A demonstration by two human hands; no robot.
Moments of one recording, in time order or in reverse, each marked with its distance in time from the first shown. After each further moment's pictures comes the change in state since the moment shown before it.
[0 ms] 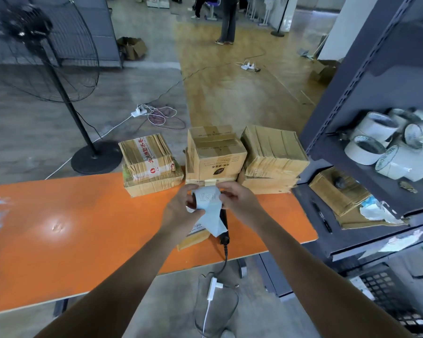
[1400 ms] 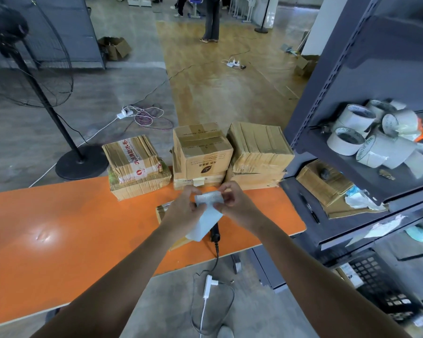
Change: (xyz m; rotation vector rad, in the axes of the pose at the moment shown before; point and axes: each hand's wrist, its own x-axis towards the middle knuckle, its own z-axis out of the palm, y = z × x) left_hand 0.006 0.015 0.020 0.076 -0.184 0.005; right_hand -0.017 0.012 -0.017 -0.009 -0.011 0.042
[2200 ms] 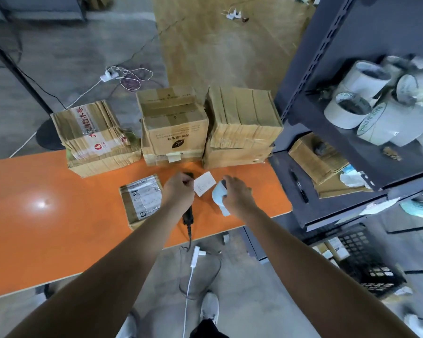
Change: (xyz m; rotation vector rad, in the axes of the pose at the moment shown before) left_hand 0.058 0.015 0.094 -0.014 0.186 -0.317; right_hand 0.047 0.115 -0.041 -0.748 0.030 0.212
